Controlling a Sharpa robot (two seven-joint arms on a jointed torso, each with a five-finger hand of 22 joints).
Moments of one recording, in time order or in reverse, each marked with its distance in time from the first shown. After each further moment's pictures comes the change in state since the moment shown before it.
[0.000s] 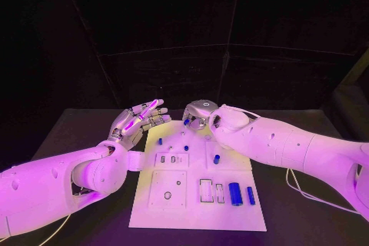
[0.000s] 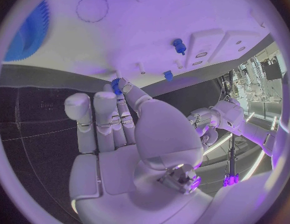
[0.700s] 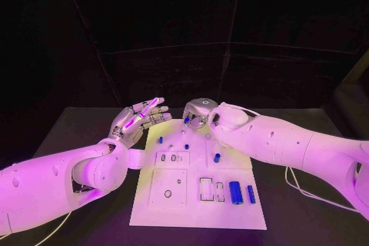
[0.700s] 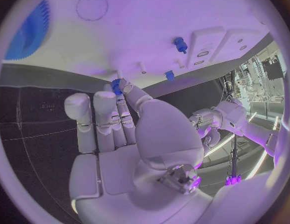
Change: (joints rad) left arm 0.003 0.000 0.000 -0.001 0.000 0.002 -0.004; left_hand 0.000 0.000 0.004 -0.004 0.000 0.004 0.004 0.000 0.000 0.004 -0.004 0.000 0.000 0.000 0.000 0.000 -0.001 0.000 0.003 0.003 0.000 -0.001; right arm 0.003 0.006 0.002 0.005 -0.005 0.019 -0.025; right_hand -0.010 -0.010 0.012 0.009 -0.004 -0.004 0.000 -0.007 -0.002 -0.007 0.007 -0.004 0.000 -0.004 0.004 0.000 -0.005 0.000 -0.004 0.004 0.000 -0.006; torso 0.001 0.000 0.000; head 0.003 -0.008
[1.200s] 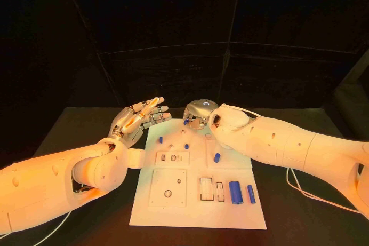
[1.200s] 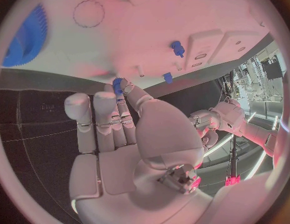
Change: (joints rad) left arm 0.001 -0.001 0.000 -0.002 0.000 0.000 -0.003; left_hand 0.000 0.000 0.000 0.000 0.000 0.000 0.000 0.000 0.000 0.000 0.000 0.000 0.000 0.000 0.000 0.000 0.000 0.000 0.001 0.001 0.000 -0.001; right arm -0.005 -0.009 -0.003 0.013 -0.002 -0.004 0.001; right_hand -0.005 -0.005 0.004 0.002 -0.002 -0.002 0.001 0.000 0.001 0.000 0.000 0.000 0.000 0.000 0.000 0.004 0.004 0.000 0.000 0.000 0.000 0.002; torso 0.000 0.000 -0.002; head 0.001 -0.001
